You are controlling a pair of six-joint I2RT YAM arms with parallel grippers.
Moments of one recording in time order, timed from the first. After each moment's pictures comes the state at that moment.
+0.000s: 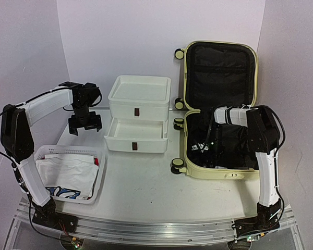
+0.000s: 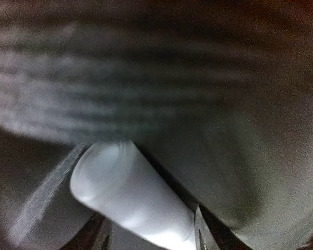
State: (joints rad) left arm -0.40 1.77 1.60 -1.16 -0.22 -0.70; right arm 0.42 2.23 1.65 -1.39 -0.11 -0.48
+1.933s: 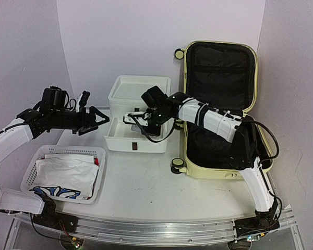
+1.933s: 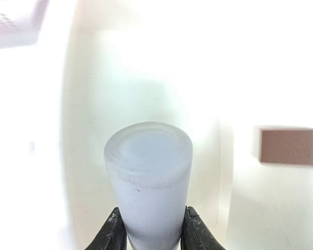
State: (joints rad) left arm -0.40 1.11 1.04 -0.47 0.51 -0.53; right arm 0.87 2.31 2.25 -0.83 0.00 -0.77
